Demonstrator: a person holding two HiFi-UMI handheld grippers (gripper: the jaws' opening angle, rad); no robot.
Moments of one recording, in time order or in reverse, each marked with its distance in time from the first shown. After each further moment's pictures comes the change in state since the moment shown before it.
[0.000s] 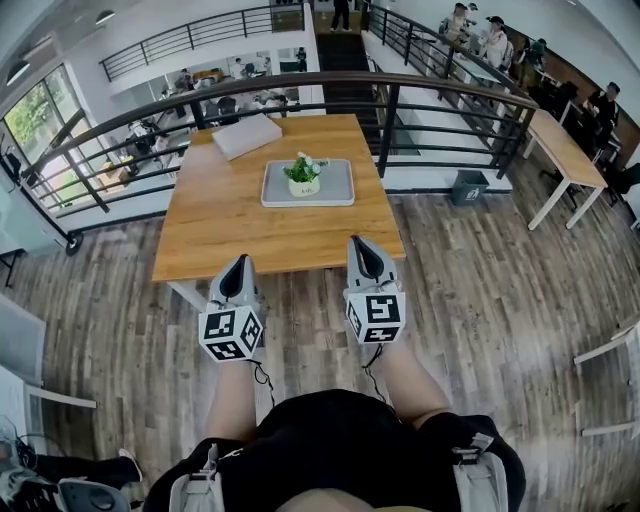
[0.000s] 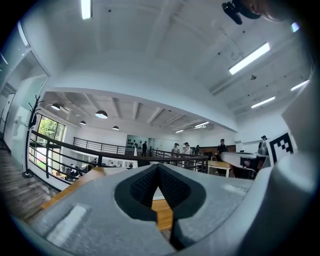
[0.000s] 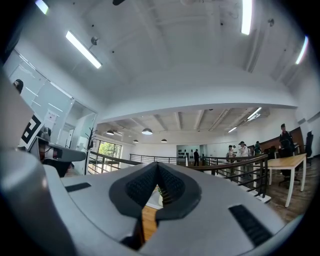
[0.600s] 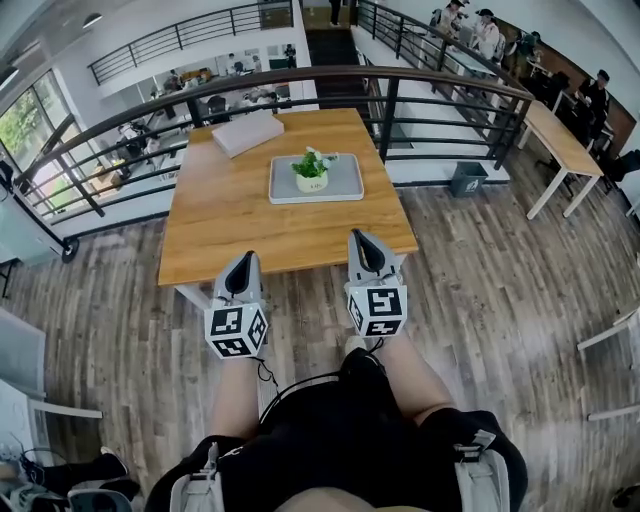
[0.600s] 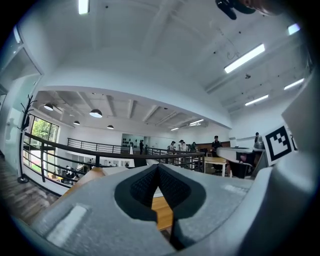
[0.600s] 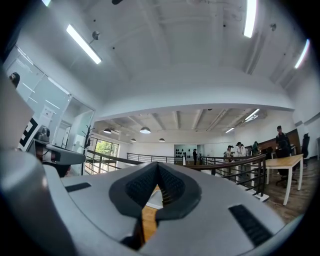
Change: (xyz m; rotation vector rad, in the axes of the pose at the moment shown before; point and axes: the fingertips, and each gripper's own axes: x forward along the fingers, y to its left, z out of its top) left arm 0.006 0.054 -0.012 0.035 0.022 -0.064; right arm 0.034 0.052 -0.011 -0.011 0.010 -0.036
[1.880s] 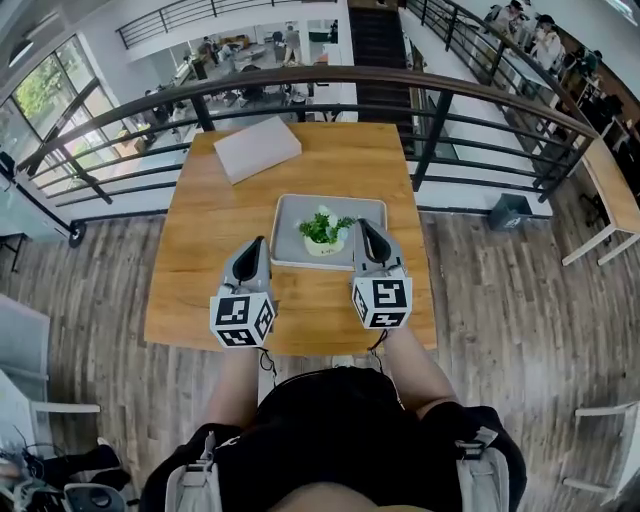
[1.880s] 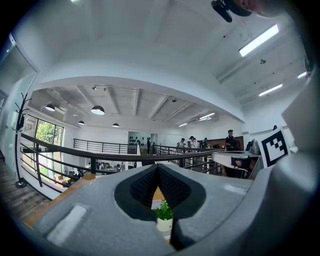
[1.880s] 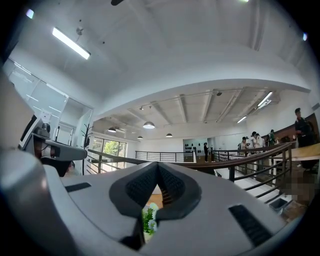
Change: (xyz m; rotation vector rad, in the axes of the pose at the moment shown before) left arm 0.359 0.084 -0.002 0.017 0.025 0.090; right arm 0.362 -0.139 -0.075 0.046 0.036 0.124
